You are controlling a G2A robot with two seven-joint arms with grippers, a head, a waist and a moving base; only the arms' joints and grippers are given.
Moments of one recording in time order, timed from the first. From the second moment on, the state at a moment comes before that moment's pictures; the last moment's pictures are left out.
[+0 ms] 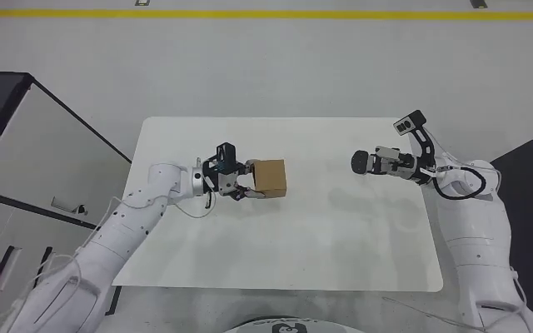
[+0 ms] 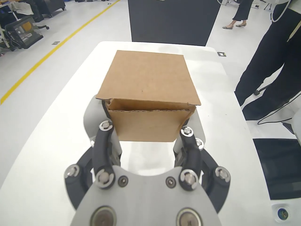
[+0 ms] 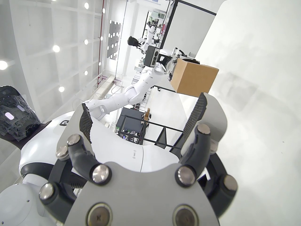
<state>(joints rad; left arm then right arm) 0.95 -1.04 -0.82 -1.17 1.39 -1.01 0.45 -1.18 -1.11 1.59 -1.27 0.55 -0.28 1.54</state>
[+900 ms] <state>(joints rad) 0.85 -1.12 -0.66 -0.96 1.57 -0.91 0.74 -1.18 -1.11 1.59 -1.27 0.55 -0.28 1.54</state>
